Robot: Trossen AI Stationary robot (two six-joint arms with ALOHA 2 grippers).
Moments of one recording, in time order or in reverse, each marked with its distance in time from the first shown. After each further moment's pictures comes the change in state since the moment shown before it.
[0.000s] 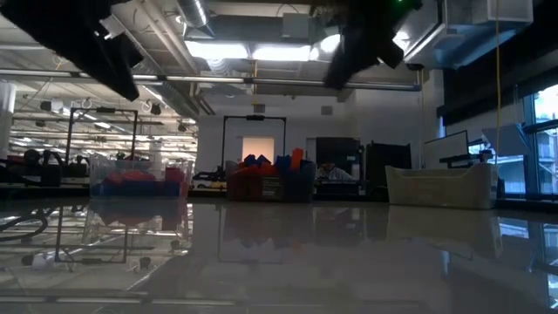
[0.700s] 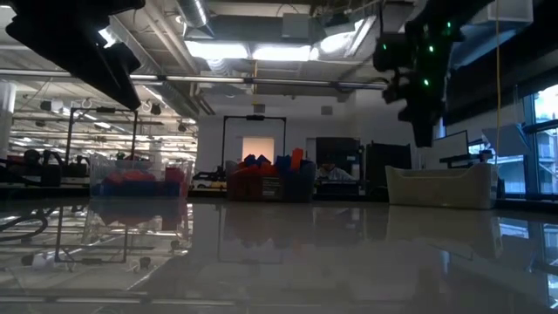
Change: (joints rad) left arm 0.000 -0.029 -0.062 0.043 -0.046 0.004; right arm -0.803 -0.241 -0.236 -0.328 -0.236 0.219
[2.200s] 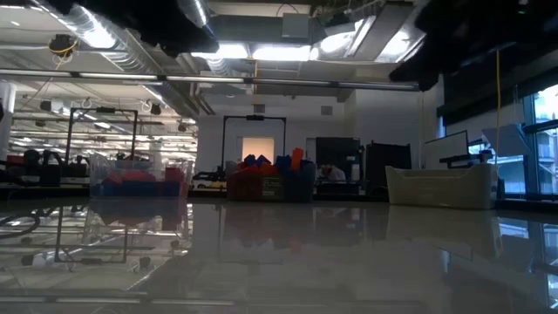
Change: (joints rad) left arm 0.453 -0.221 -0.056 0.359 0.132 0.571; right arm 0.250 -0.580 -0.459 0.744 -0.714 -0.085
